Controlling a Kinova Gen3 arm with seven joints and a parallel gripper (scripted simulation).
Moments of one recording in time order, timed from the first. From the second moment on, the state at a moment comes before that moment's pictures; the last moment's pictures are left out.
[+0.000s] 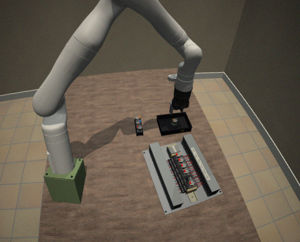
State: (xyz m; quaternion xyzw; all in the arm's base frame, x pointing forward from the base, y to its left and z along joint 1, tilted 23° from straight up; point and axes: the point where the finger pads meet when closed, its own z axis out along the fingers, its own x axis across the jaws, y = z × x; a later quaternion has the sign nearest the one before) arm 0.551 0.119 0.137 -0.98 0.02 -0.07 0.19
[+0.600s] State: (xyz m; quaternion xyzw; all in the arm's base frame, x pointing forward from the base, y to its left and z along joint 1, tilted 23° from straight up) arm 0.519 0.118 0.132 -0.98 0.07 -0.05 0.19
